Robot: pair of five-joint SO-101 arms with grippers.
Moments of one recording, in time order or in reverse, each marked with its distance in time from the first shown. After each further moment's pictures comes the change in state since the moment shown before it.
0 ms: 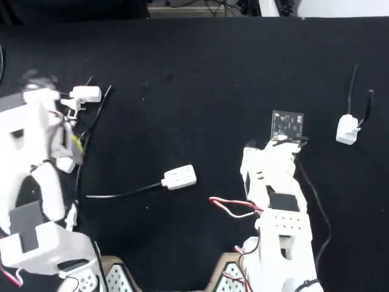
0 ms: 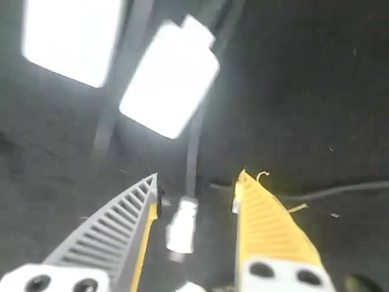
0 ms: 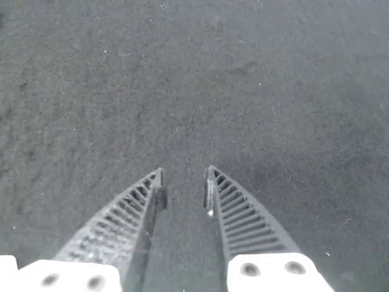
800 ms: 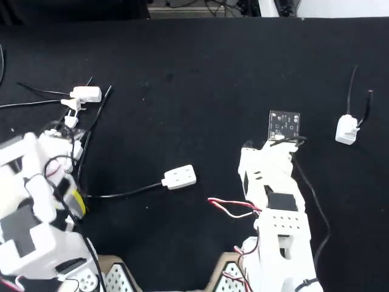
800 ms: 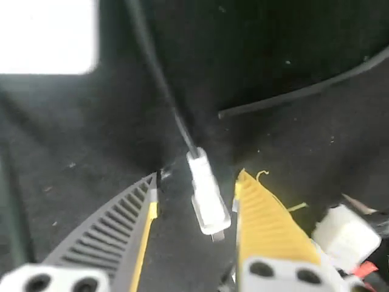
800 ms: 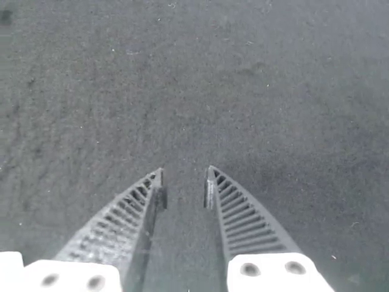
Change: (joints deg) left arm -7.8 -0.5 28.5 -11.8 -34.8; right arm -1.1 0.0 0.0 0.0 0.0
